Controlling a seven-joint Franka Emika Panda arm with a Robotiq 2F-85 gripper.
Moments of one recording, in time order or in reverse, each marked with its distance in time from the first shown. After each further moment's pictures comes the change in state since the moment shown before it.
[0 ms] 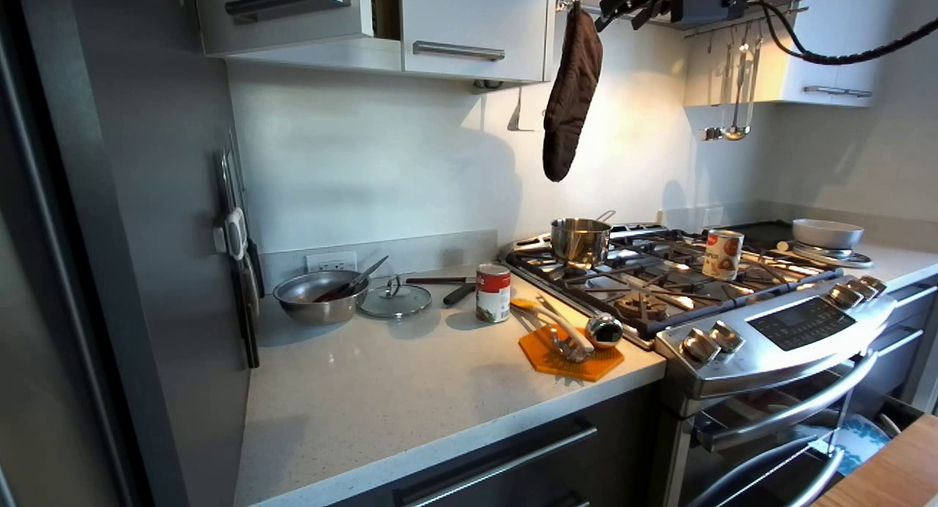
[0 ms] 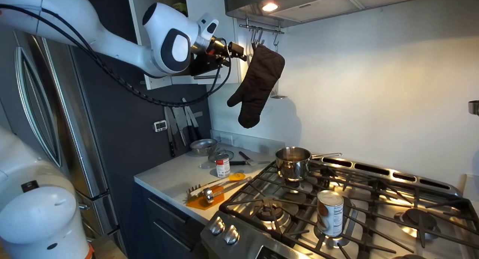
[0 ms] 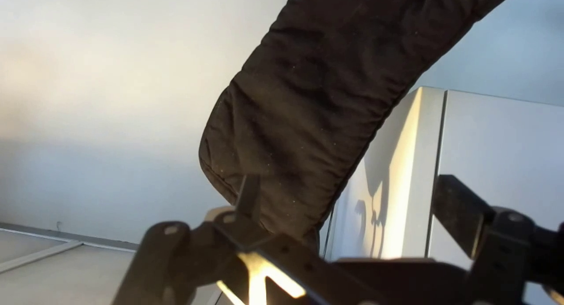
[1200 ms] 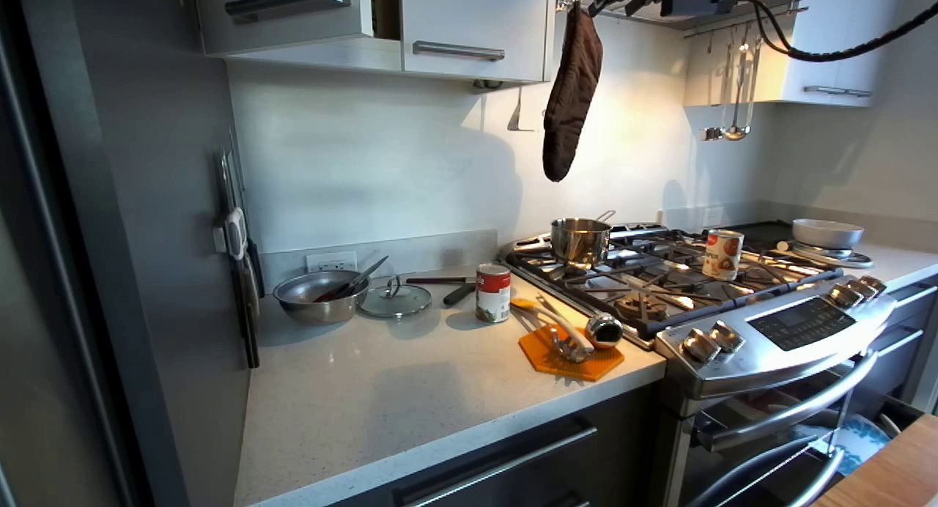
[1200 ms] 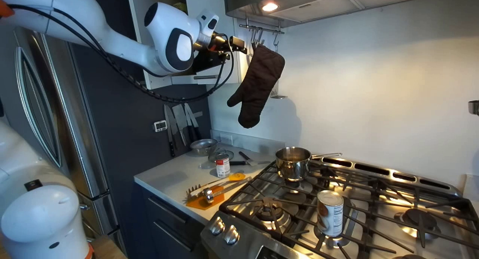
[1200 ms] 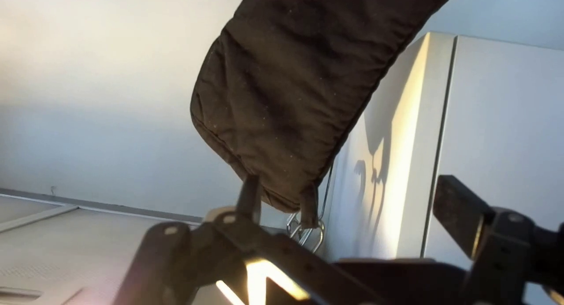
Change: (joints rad) arm 0.042 0.043 -0.031 0.045 0.000 0.093 0.000
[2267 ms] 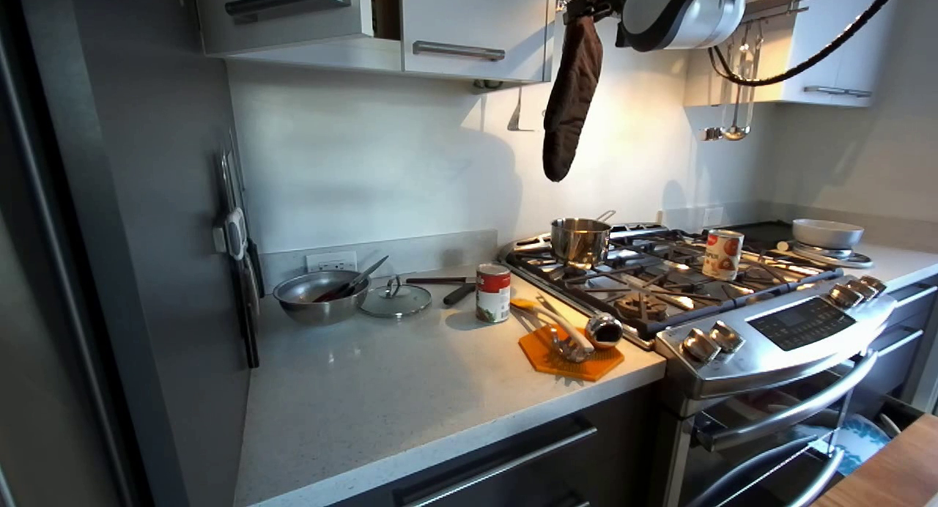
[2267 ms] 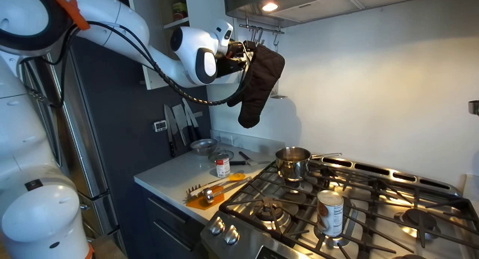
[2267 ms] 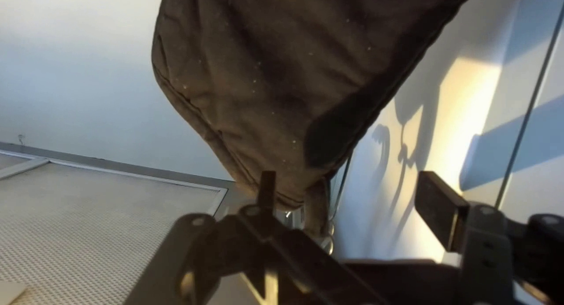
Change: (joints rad) arm 0.004 0.292 -0.010 0.175 -0.001 0.324 0.000
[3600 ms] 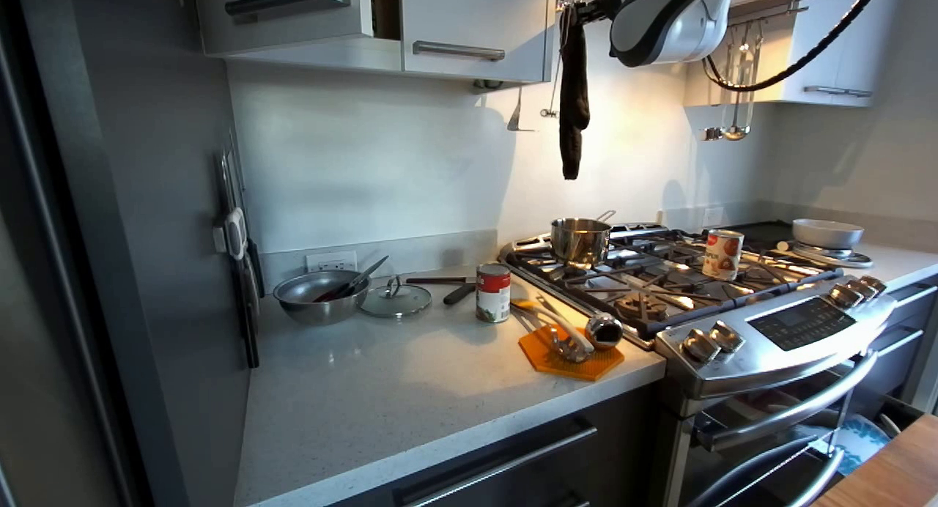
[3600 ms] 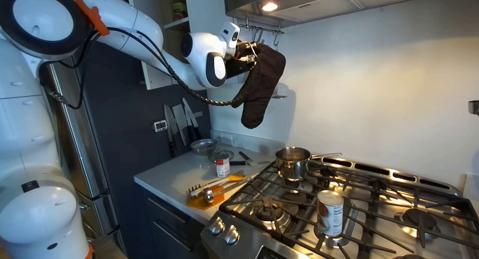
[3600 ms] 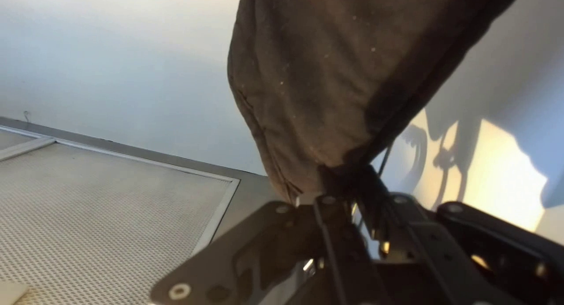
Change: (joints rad) arm -0.045 0.102 0.016 0.086 0.002 0.076 -0.037
